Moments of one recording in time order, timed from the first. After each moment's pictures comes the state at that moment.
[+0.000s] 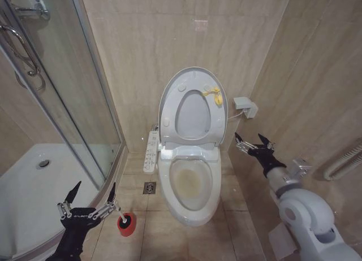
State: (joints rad) left arm 2.00 -1.33 -0.71 -2.50 -0.21 -0.13 -0.06; right arm -1.24 1.16 0.71 2.23 0.64 -0.40 0.16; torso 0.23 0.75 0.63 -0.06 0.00
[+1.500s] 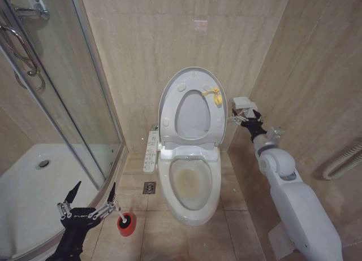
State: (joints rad) left arm 2.00 -1.33 -0.71 -2.50 -0.21 -0.13 -0.06; right arm -0.78 1.11 0.55 1.78 0.54 -0.25 0.12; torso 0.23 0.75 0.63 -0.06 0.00
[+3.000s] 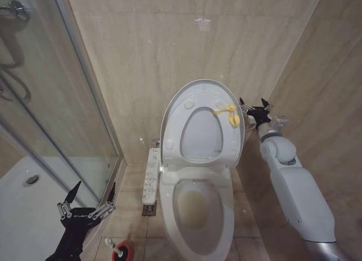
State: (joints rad) left arm 2.00 -1.33 -0.71 -2.50 -0.21 -0.13 -0.06; right arm -0.66 1.09 0.54 1.64 0.47 -0.18 0.11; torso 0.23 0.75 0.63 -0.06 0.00
